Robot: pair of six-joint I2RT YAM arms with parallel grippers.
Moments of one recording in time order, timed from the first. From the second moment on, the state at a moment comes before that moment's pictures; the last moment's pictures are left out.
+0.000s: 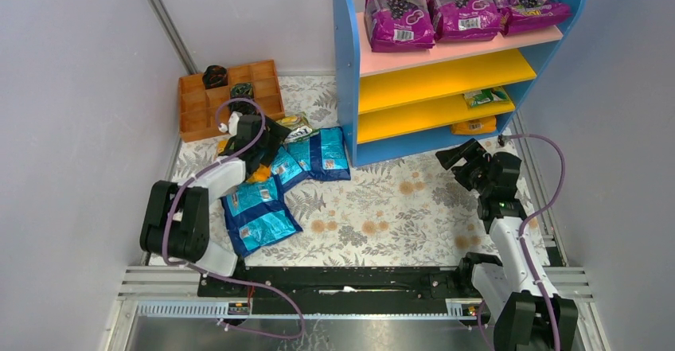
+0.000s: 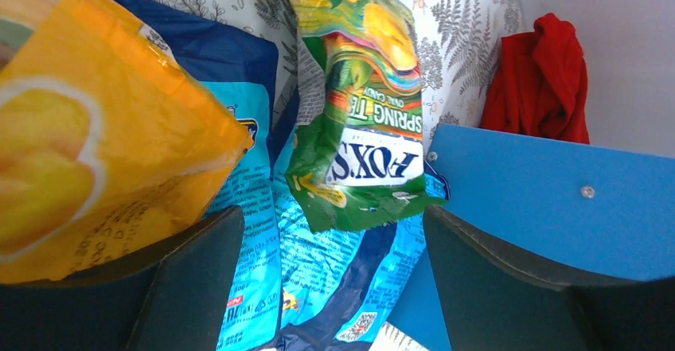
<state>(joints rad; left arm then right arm) -0.18 1.47 0.79 0.04 -0.06 -1.10 -0.12 0.85 0.42 0.00 -0.33 0.75</state>
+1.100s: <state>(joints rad) -0.18 1.35 0.83 0.09 0.18 -1.01 0.20 0.94 0.49 -0.07 -0.44 0.69</state>
